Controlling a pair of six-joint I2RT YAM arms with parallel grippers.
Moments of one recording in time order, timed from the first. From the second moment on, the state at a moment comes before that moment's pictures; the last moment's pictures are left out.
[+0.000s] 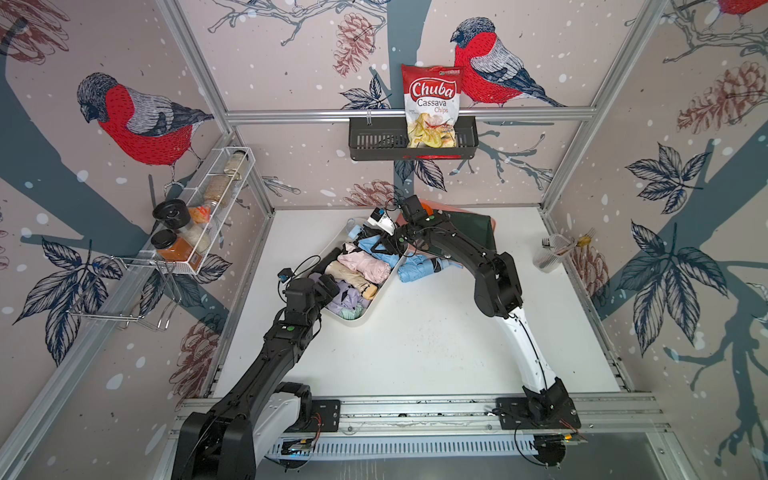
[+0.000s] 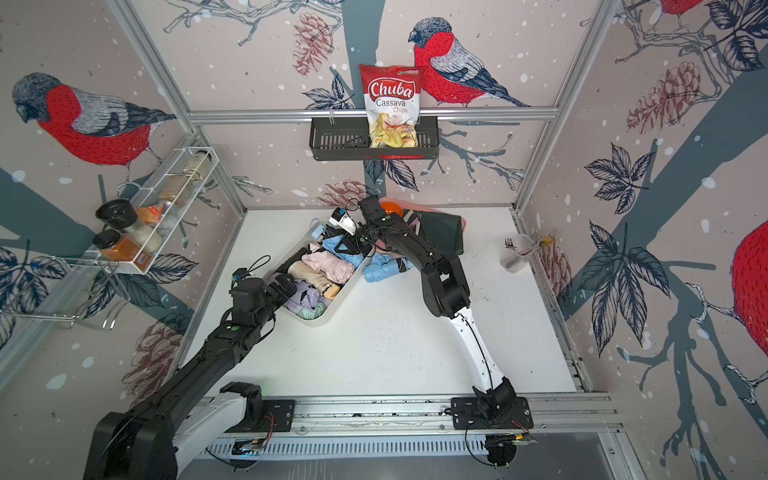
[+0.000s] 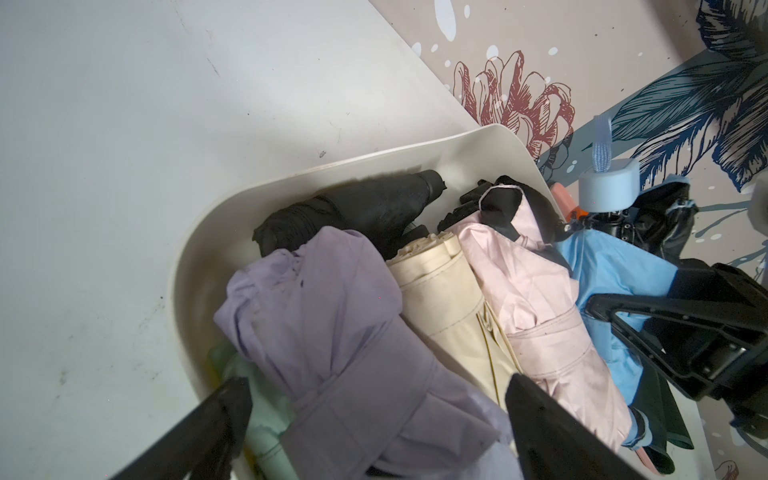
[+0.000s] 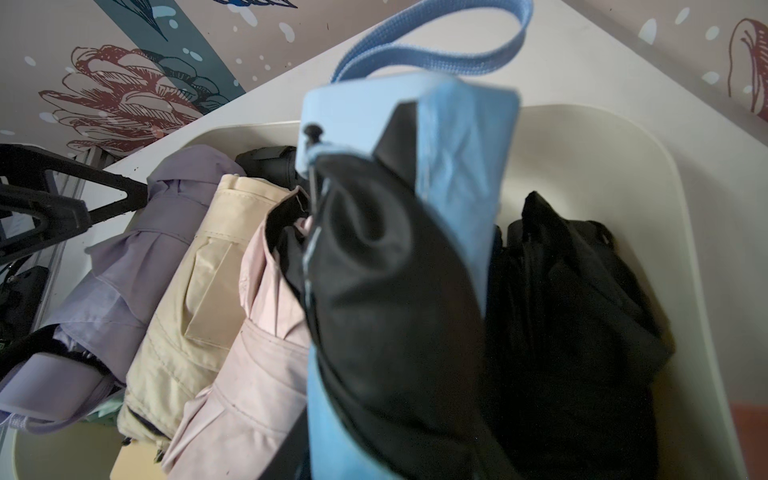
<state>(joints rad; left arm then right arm) -0.14 0.96 0.41 0.00 -0.11 -0.78 0.66 2.50 2.30 -0.64 -0.67 -0.34</state>
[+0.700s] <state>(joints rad) -0.15 0.99 0.41 0.02 -0.10 -0.78 0.68 2.51 2.32 -0.64 -0.56 -0.29</state>
